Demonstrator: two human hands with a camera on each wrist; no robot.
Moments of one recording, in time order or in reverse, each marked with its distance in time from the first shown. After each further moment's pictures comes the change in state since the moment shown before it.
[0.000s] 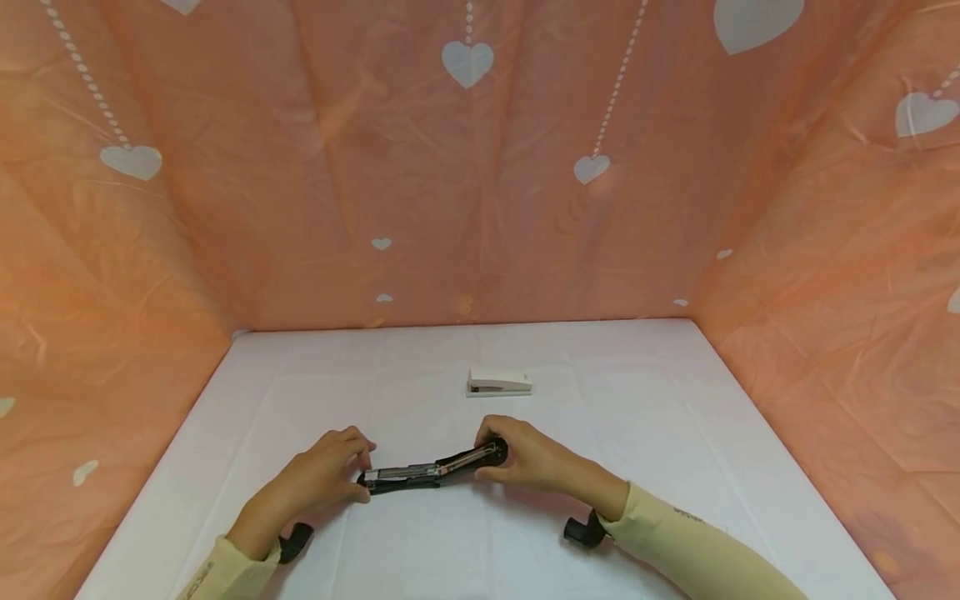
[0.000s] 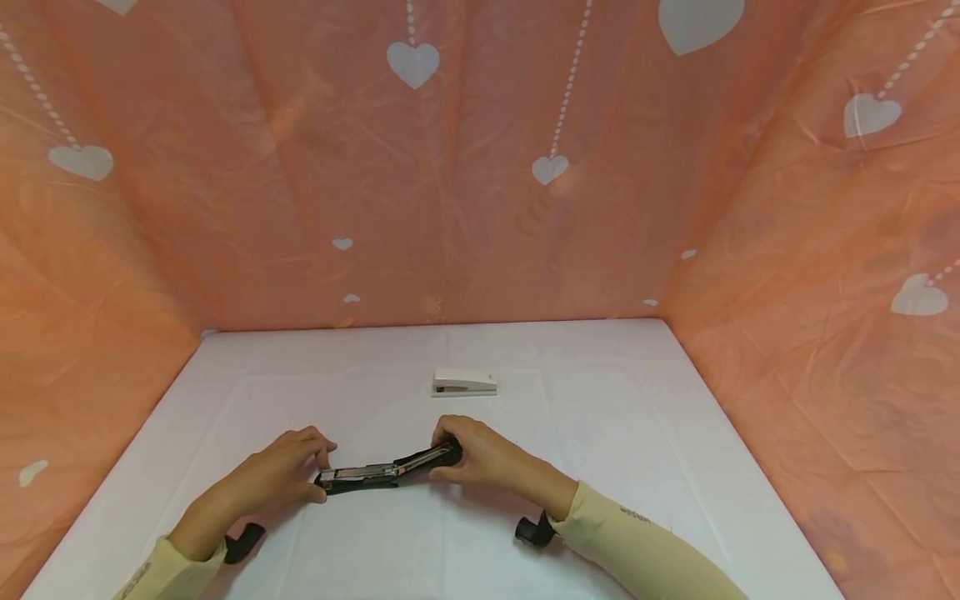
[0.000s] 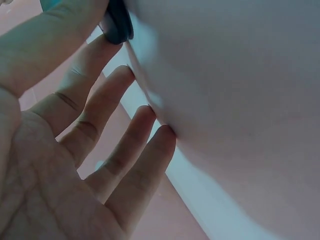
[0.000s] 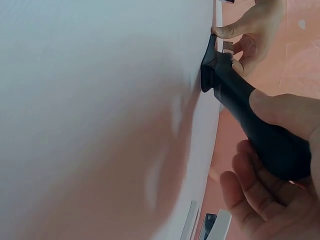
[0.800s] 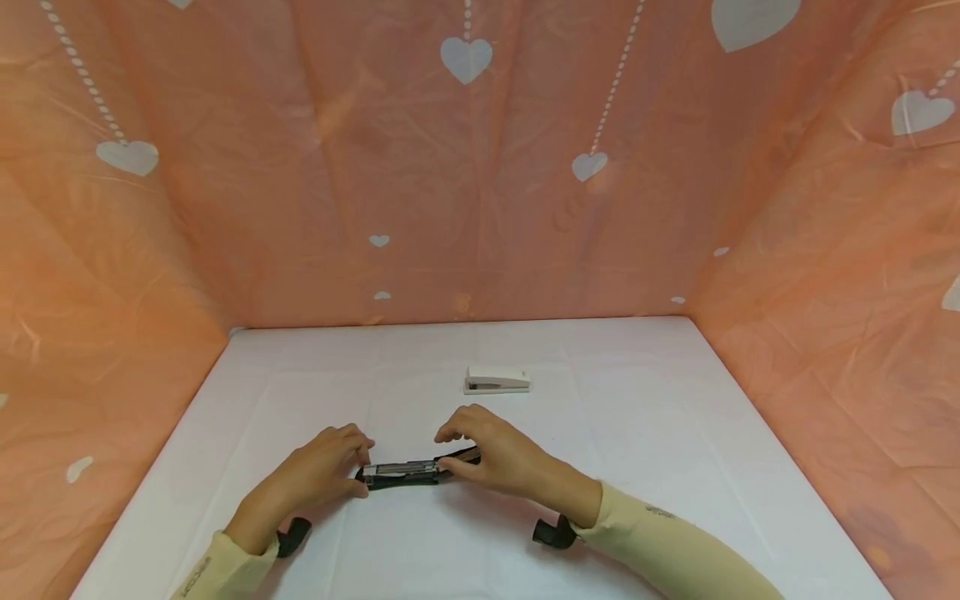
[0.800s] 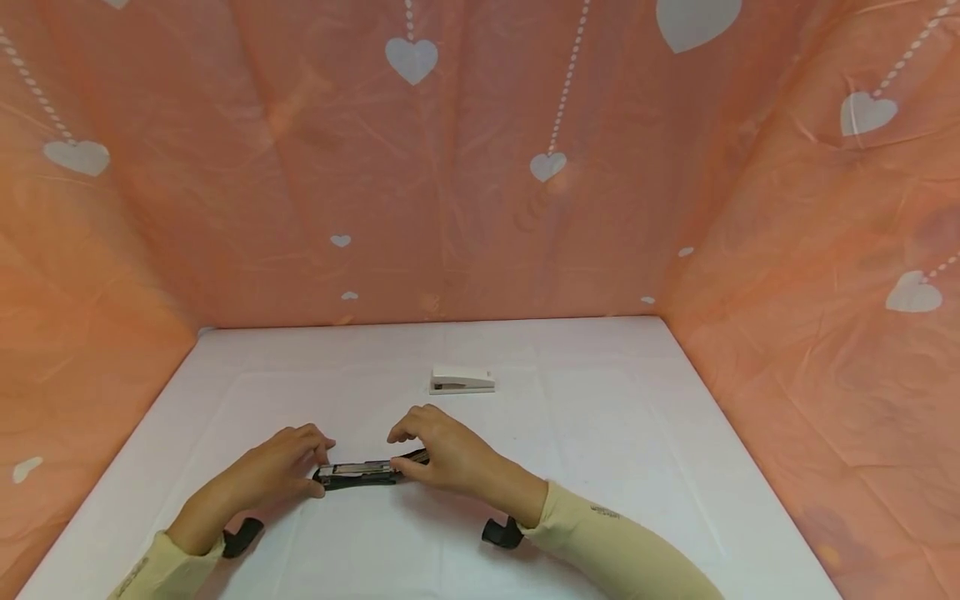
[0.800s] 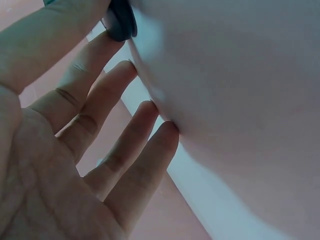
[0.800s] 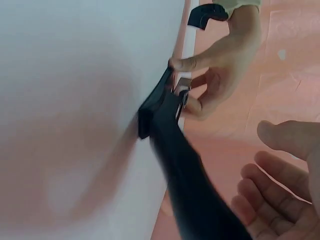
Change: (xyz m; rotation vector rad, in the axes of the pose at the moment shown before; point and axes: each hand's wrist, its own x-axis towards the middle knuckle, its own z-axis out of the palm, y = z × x) left_hand 0.001 -0.002 0.000 0.026 0.002 0.035; right_hand 0.020 -0.044 0.012 -0.148 0.114 -0.157
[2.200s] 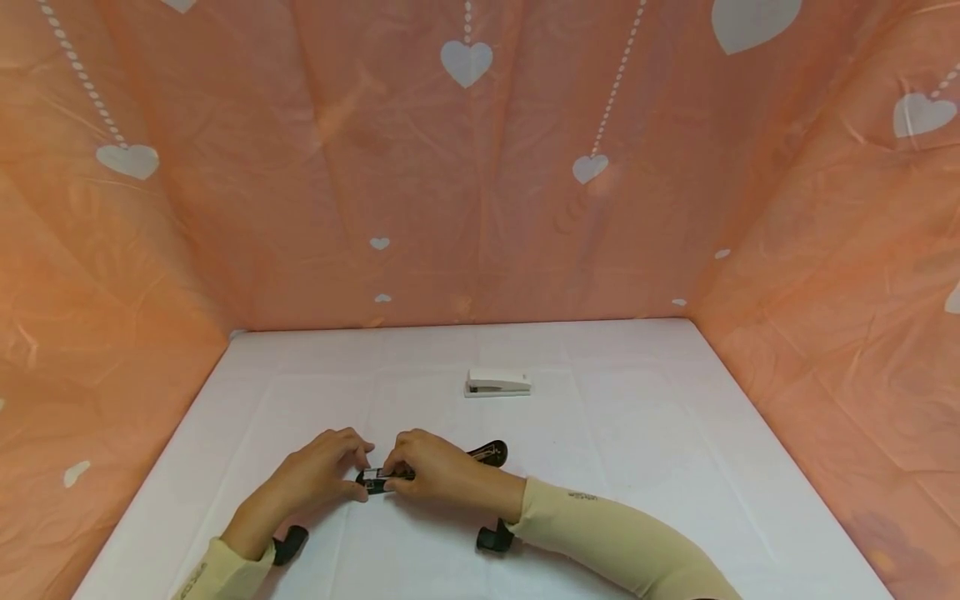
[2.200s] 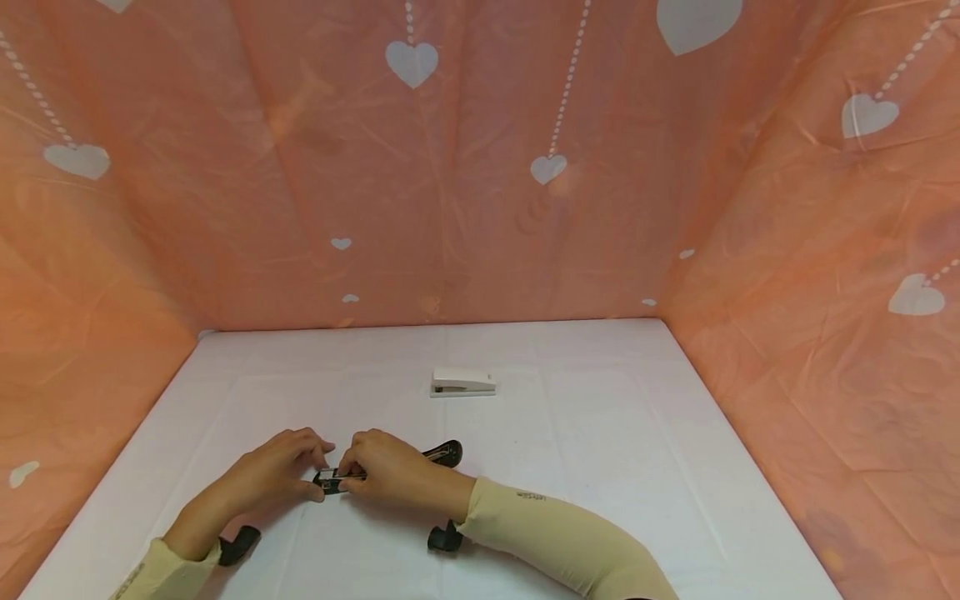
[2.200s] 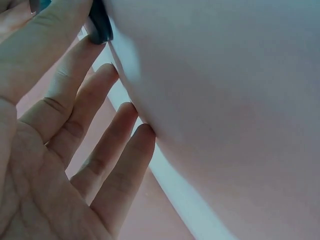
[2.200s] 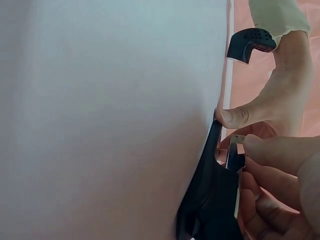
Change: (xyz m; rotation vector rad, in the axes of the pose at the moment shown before) left_hand -0.001 -0.010 0.005 -0.057 0.037 -0.054; right_hand 0.058 -0.004 0.071 -0.101 -0.235 0.037
